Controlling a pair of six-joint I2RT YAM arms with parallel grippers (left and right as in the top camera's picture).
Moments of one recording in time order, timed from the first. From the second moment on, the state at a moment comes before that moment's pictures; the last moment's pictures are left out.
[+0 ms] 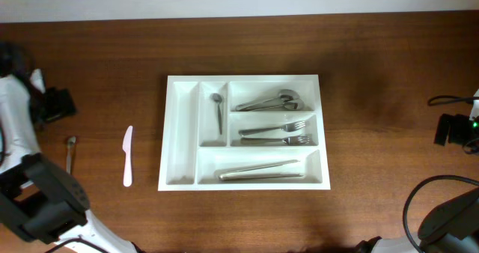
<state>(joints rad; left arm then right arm) 0.54 1.99 1.83 -1.25 -0.08 0.10 -0.70 1.68 1.54 -1.27 0.08 -0.29</state>
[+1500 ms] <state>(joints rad) 0.64 2.27 1.83 -1.22 -0.03 0.51 -0.70 1.68 1.54 -1.27 0.08 -0.29</state>
